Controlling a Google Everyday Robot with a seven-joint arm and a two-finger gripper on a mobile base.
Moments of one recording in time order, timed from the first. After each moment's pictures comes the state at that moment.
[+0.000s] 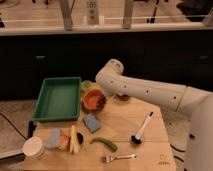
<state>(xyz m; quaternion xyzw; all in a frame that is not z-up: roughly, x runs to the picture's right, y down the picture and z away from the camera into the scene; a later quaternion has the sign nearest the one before) 0.018 0.042 0.812 -0.19 -0.07 -0.24 0.95</state>
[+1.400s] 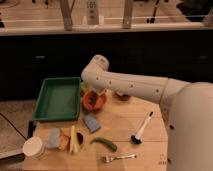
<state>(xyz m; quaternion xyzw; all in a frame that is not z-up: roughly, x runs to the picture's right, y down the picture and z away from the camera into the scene) -0.041 0.013 0.816 -0.16 -0.06 -0.31 0.93</state>
